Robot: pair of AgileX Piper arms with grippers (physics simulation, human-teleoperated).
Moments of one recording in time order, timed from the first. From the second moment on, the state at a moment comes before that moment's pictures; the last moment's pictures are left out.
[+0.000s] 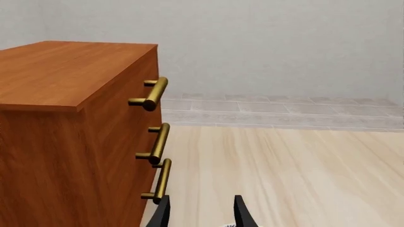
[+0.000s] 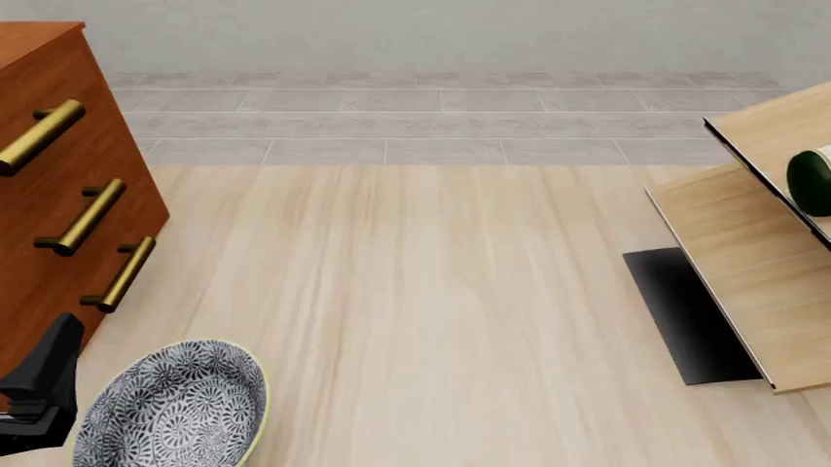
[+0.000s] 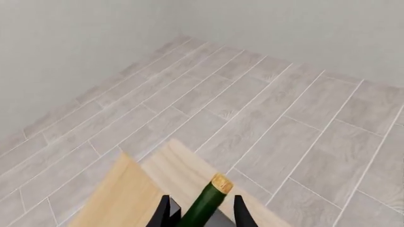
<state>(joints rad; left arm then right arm) 0.02 0.00 0.00 0.02 -0.03 -0.72 1.30 -1.05 0.05 0.22</state>
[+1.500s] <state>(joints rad) 0.01 0.00 0.00 -0.01 0.00 -0.58 0.93 -0.94 0.15 0.14</state>
